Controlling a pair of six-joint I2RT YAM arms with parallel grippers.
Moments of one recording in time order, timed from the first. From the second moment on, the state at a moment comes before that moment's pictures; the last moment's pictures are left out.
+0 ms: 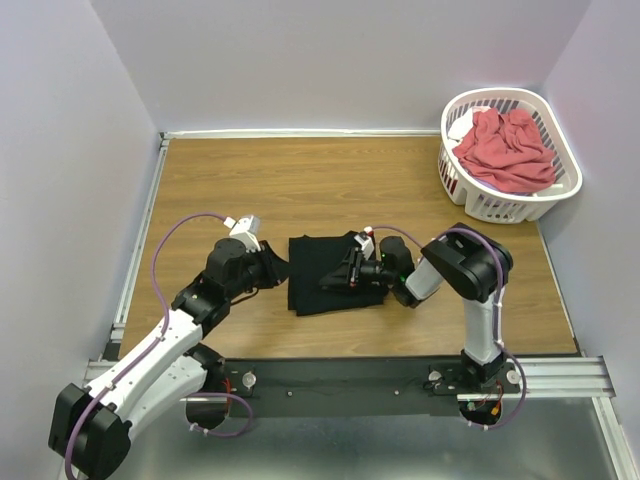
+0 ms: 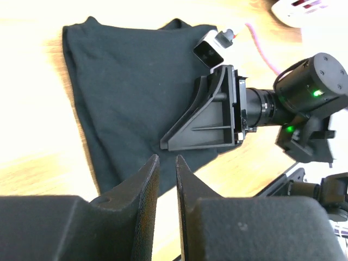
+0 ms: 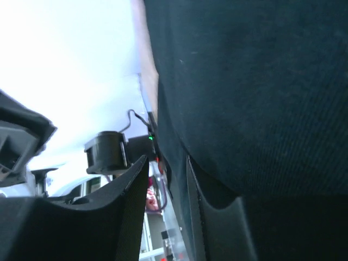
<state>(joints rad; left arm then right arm) -0.52 0.78 0.46 -0.12 0.16 -0.70 0.64 1.99 0.55 1.06 -0.69 1.25</state>
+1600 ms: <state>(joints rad) -0.58 1.27 0.55 -0.16 0.05 -0.70 0.54 1.16 0.64 -0.23 -0.10 0.51</state>
